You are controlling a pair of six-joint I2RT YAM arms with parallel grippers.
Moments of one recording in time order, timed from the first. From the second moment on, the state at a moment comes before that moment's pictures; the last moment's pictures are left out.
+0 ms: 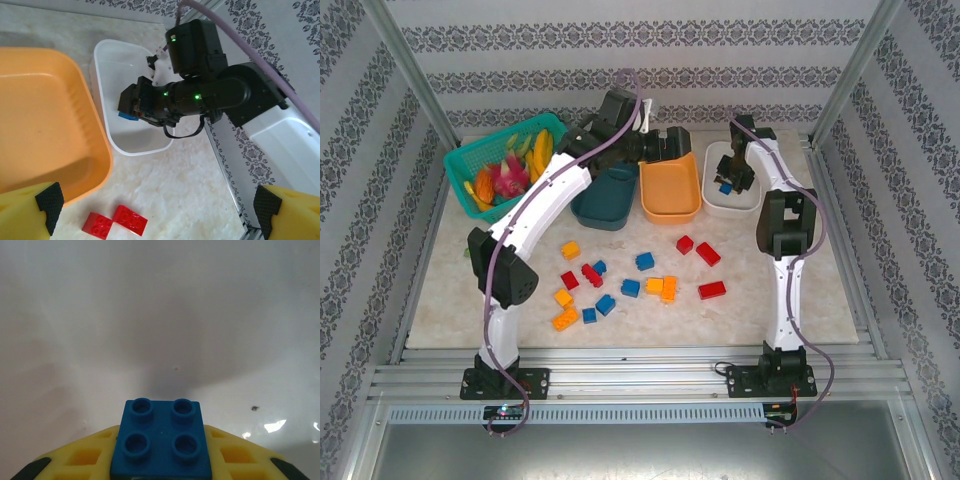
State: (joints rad) left arm -0.55 2.05 2.24 -0.76 0.31 -0.61; right arm 0.04 2.47 2.25 -1.11 -0.08 0.57
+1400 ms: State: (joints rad) left arm -0.36 1.39 1.09 -0.92 0.04 -0.88; right arm 0.76 1.14 0.85 -0.37 -0.30 0.49
